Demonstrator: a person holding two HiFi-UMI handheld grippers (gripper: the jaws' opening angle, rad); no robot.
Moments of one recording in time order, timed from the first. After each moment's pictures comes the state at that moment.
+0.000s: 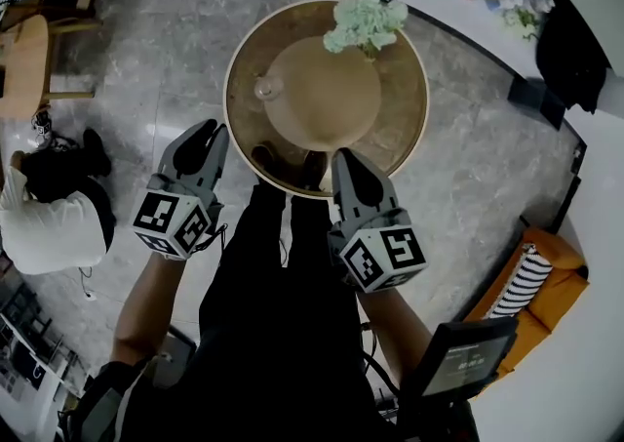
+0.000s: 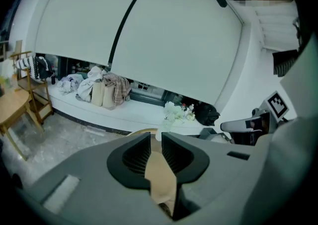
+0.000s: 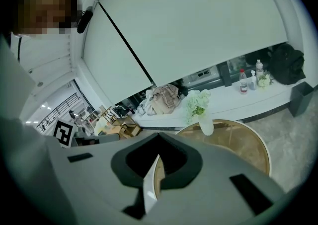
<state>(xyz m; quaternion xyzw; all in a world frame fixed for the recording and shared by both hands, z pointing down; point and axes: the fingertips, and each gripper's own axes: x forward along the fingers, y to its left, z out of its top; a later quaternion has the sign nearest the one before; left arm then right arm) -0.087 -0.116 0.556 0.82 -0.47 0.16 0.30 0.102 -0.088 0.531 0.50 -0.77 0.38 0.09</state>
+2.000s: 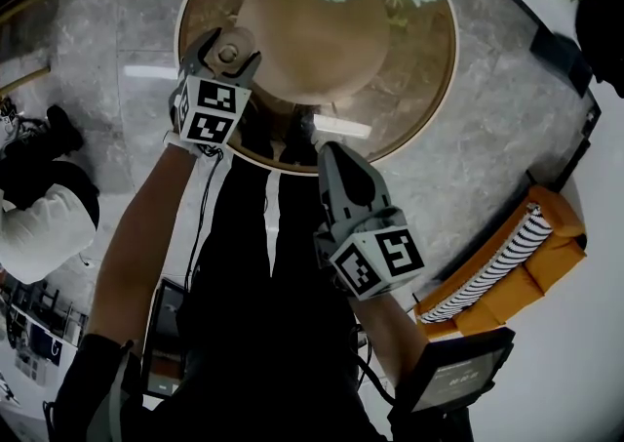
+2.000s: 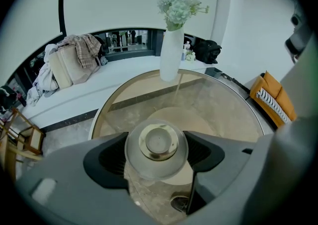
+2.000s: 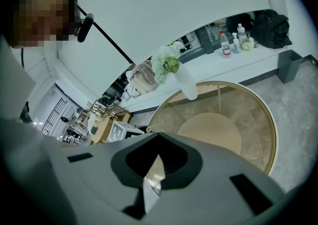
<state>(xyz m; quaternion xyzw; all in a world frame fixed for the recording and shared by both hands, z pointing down) -0.016 -0.173 0.876 0.81 -0.35 0.42 0.23 0.114 -0.074 0.686 0.50 -0.70 0.49 0.14</state>
